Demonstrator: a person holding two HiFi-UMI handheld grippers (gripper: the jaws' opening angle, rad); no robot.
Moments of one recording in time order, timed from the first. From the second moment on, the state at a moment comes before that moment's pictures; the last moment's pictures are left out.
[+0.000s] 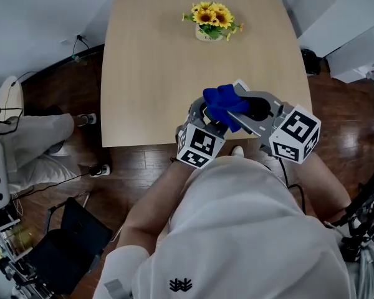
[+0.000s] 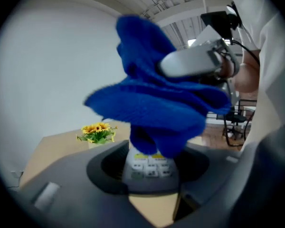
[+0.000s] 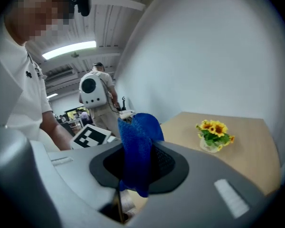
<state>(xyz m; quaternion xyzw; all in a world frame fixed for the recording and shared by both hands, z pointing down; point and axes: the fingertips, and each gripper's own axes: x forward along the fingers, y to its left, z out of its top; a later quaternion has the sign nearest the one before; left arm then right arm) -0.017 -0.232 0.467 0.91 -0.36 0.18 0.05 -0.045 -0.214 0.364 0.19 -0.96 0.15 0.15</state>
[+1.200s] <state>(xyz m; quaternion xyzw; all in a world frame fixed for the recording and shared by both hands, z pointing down) -0.047 -0.260 0.516 0.90 -0.38 0.21 0.08 0.102 -0.290 0.458 0.38 -0.87 0.23 0.20</state>
